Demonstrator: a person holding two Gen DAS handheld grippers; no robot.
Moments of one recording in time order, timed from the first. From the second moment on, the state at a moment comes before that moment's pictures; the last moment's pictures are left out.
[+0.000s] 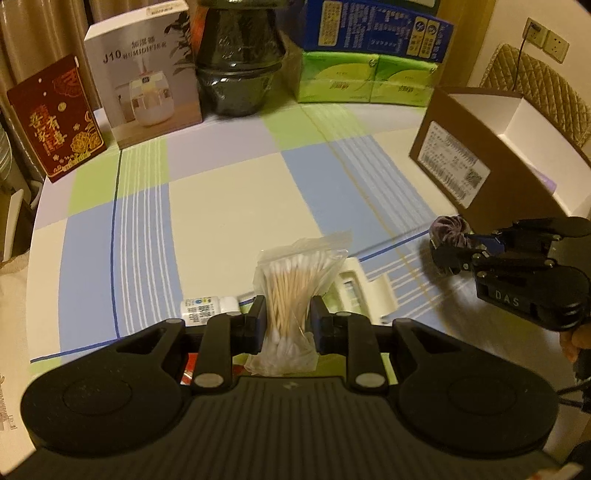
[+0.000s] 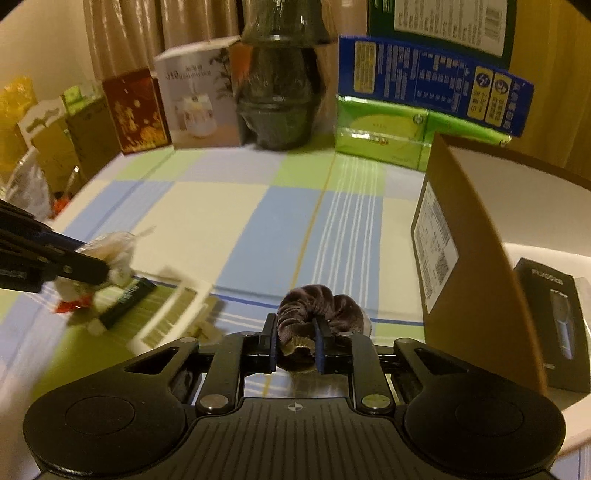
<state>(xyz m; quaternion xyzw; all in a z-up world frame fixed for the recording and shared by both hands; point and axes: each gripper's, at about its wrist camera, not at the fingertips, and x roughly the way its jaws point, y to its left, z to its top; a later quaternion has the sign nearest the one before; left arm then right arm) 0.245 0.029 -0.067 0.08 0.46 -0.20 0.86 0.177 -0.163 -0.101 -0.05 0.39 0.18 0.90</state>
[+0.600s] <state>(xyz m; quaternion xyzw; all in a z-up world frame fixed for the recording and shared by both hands) 0.186 -0.030 -0.012 0.07 0.42 -0.23 0.87 0.097 -0.220 -0.028 0.00 0.35 0.23 0.91</state>
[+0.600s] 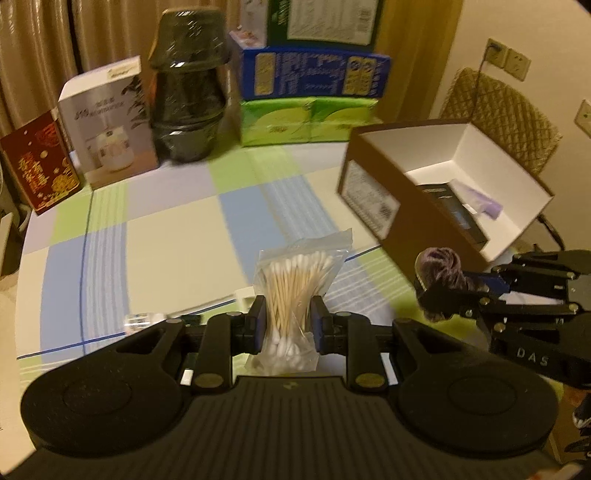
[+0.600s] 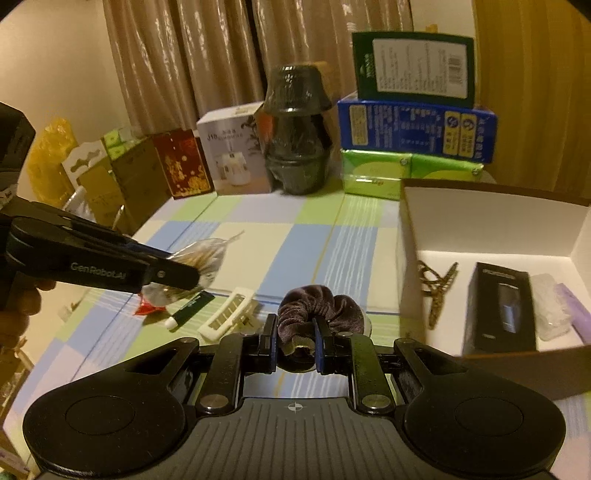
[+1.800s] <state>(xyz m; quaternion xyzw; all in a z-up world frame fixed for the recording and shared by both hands) 0.197 -0.297 0.010 0.06 0.41 -0.37 0.83 0.170 -0.484 0.005 0.01 0.35 0.14 0.92</state>
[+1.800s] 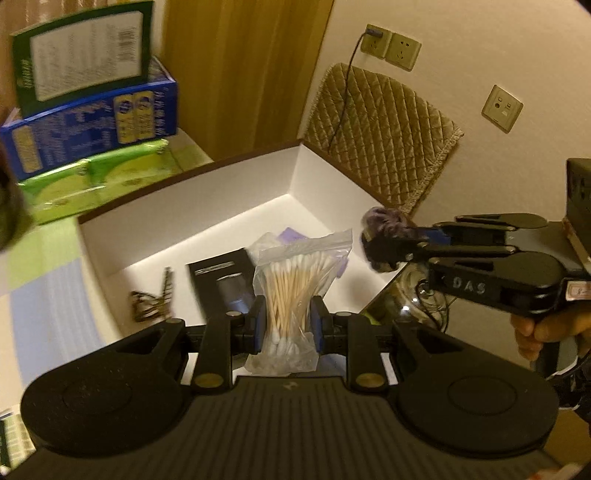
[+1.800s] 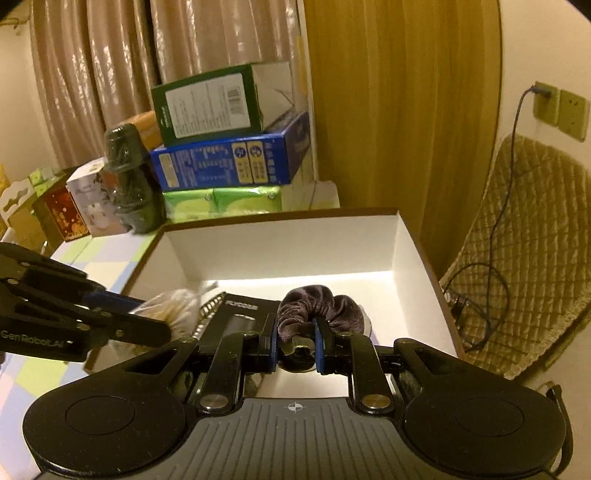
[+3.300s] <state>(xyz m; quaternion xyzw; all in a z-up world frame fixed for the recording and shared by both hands) 0.259 -0.344 -0.034 0.10 0.47 -0.29 0.83 0.237 -0.504 -0.035 -0.02 0.42 0.20 0.89</state>
